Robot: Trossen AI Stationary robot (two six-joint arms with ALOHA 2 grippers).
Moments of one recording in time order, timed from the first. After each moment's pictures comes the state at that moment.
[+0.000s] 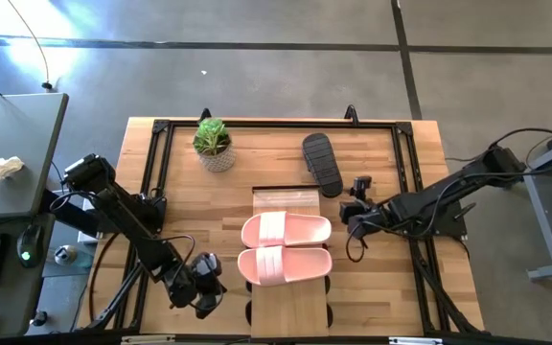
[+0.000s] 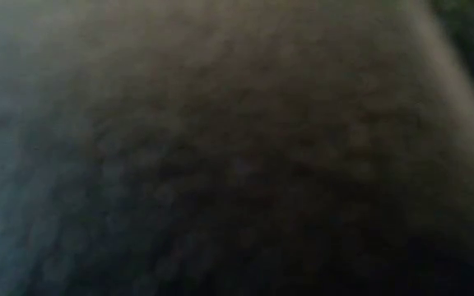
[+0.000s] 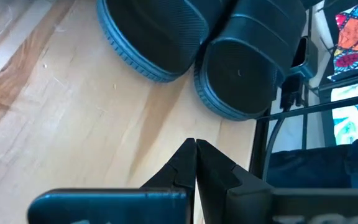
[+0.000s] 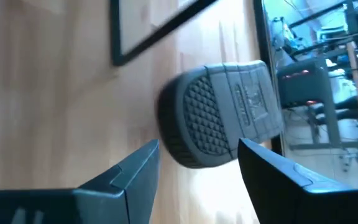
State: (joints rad) left arm -0.75 1.53 0.72 -0.04 -0.38 -1.21; right arm 0.34 1.22 0.56 -0.44 0.83 -0.04
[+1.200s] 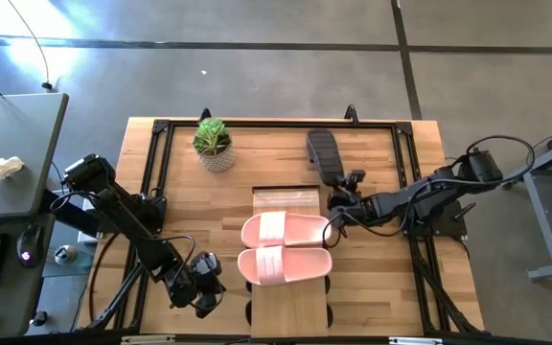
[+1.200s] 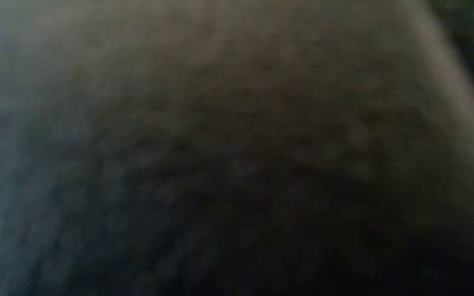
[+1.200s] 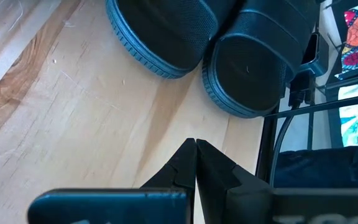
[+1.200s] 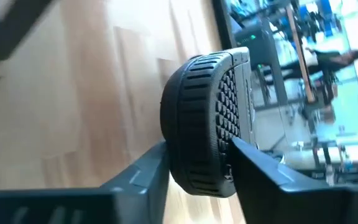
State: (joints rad) left arm -0.75 1.53 0.72 -0.06 -0.37 -1.22; right arm 0.18 1.48 0.54 -0.15 1.00 -0.07
